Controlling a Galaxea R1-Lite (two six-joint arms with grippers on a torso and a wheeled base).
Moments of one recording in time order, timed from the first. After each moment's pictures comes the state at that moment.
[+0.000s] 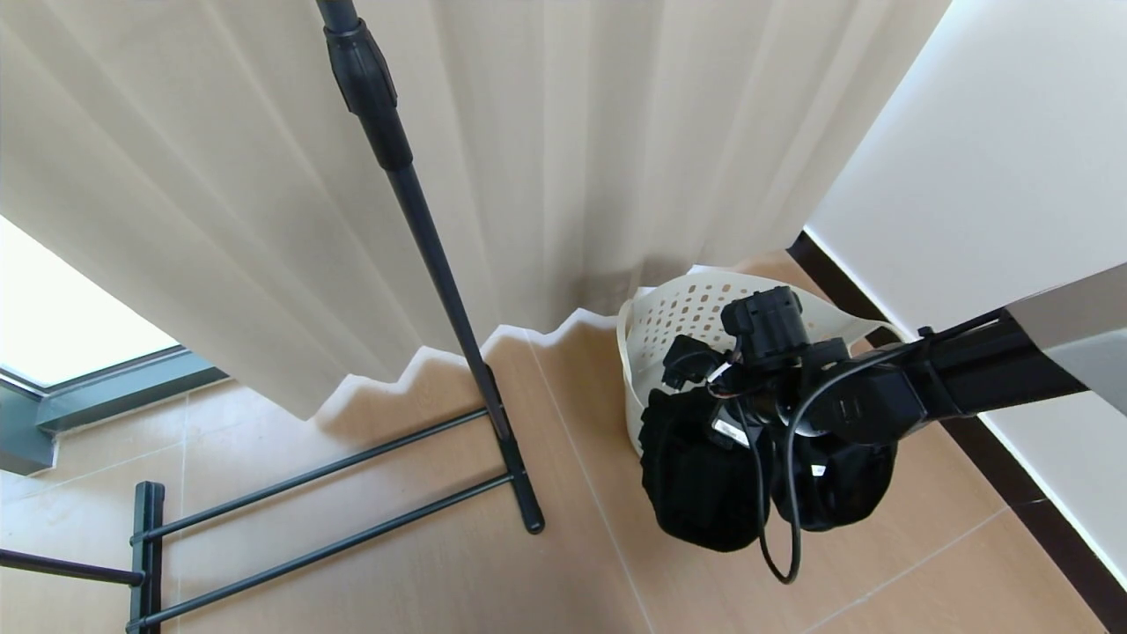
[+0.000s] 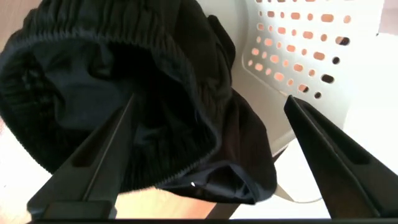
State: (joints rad) left arm 0.00 0.00 0.00 -0.09 0.02 0.02; right arm 0.44 2.10 -1.22 -0.13 -0.41 -0.69
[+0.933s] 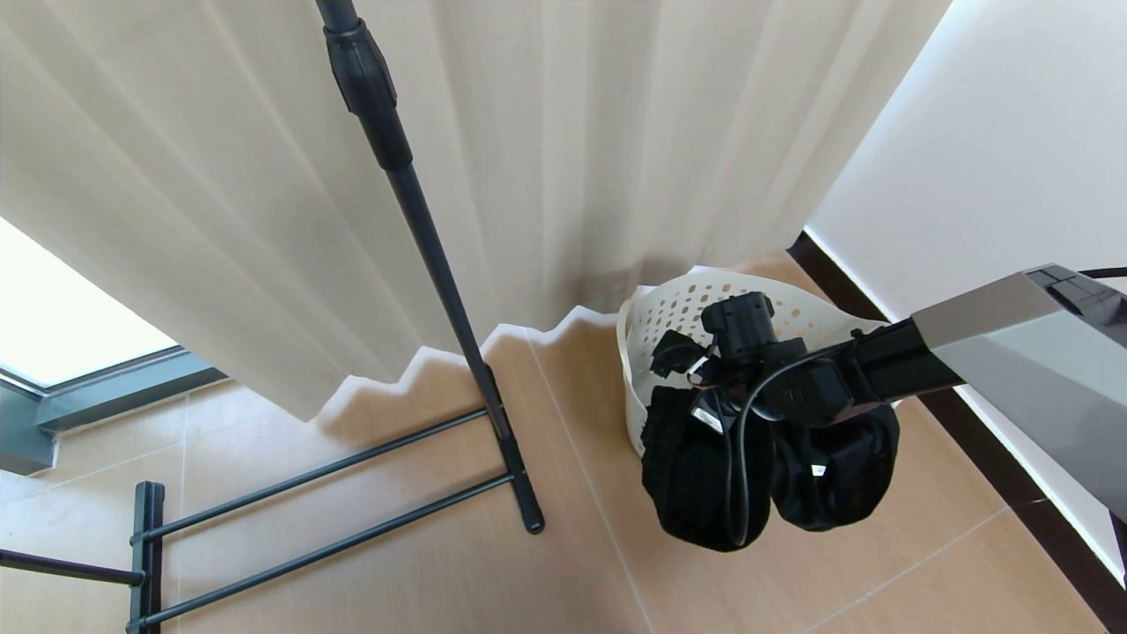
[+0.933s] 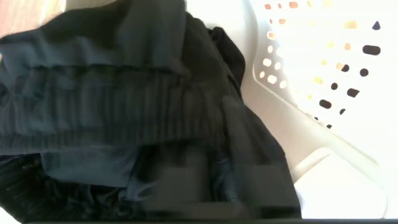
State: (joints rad) left arm 0.00 0.00 0.00 -0.09 0.02 0.02; right arm 0.39 2.27 -1.40 -0.13 -0.35 -0.65
